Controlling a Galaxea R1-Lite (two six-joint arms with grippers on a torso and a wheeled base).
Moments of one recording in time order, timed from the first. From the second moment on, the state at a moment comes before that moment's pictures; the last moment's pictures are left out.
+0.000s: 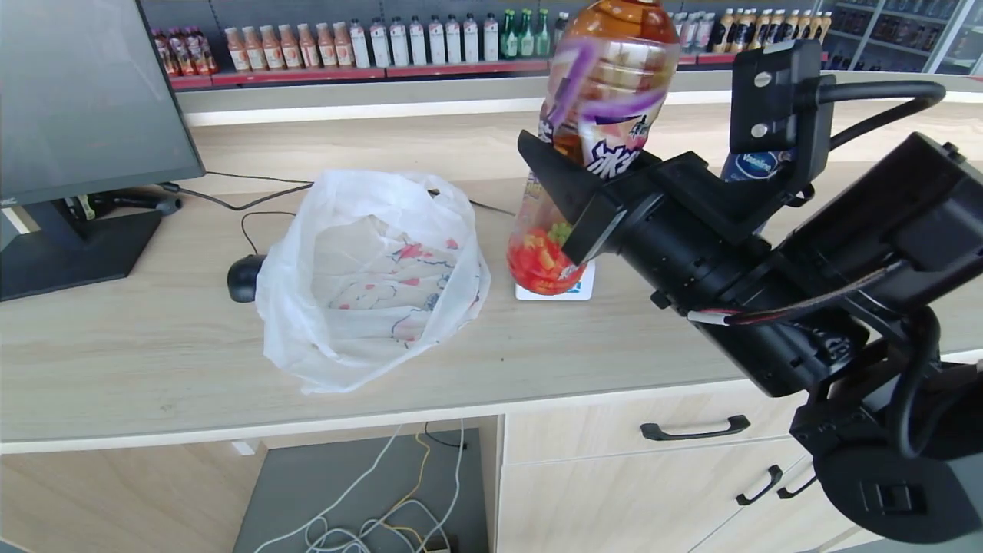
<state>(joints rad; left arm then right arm) 0.00 0.00 0.00 0.00 0.00 -0.01 0.79 1.76 -0.93 -1.34 -0.03 -0.09</state>
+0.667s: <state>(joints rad) 0.00 0.00 0.00 0.00 0.00 -0.01 0.76 1.76 -0.87 -1.37 -0.03 -0.09</state>
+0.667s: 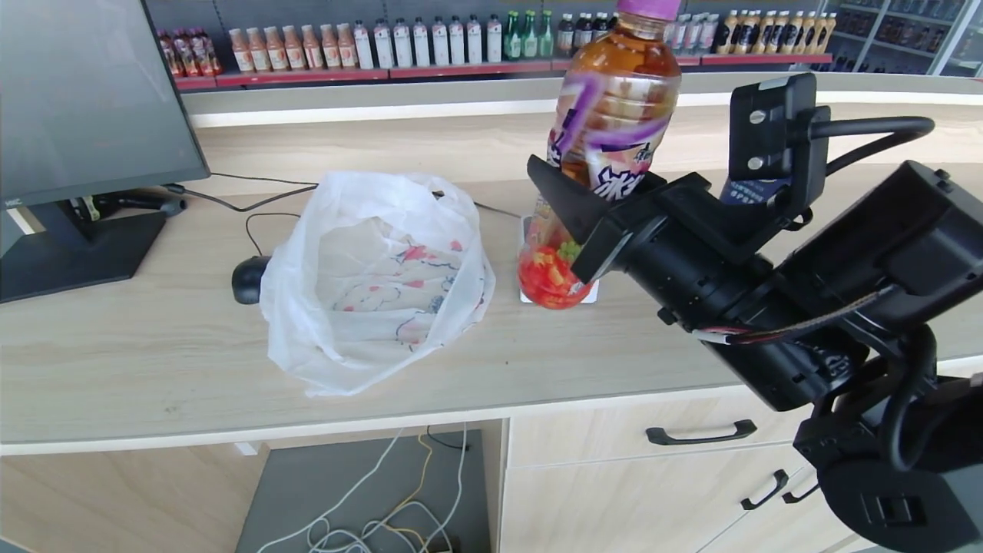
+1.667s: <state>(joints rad) 0.00 0.00 0.00 0.00 0.00 -0.01 0.76 1.76 -0.86 -1.38 -0.02 -0.09</state>
